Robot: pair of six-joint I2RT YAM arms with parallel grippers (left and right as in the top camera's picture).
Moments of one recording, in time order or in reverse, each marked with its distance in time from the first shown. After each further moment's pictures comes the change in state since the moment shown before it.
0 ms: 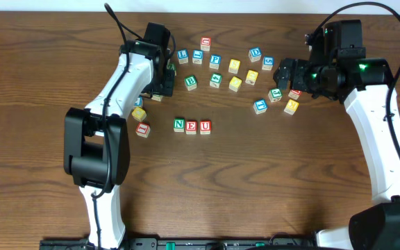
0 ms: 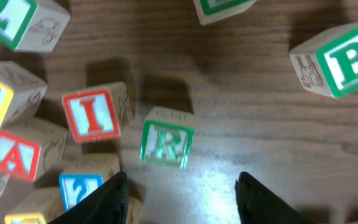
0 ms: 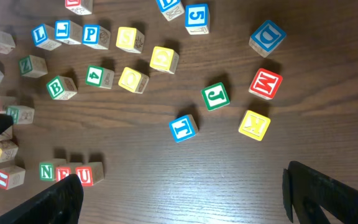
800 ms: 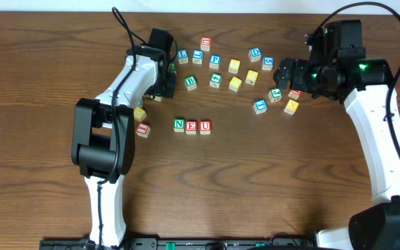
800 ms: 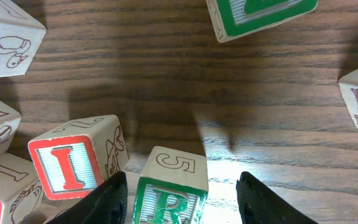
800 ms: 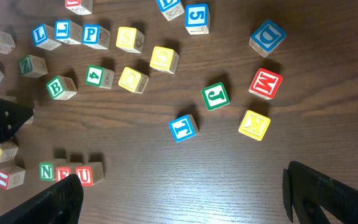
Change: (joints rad) left arm 0.000 0.086 -0.002 0.078 -0.035 0.000; right arm 0.000 0.000 0.000 0.000 0.000 0.000
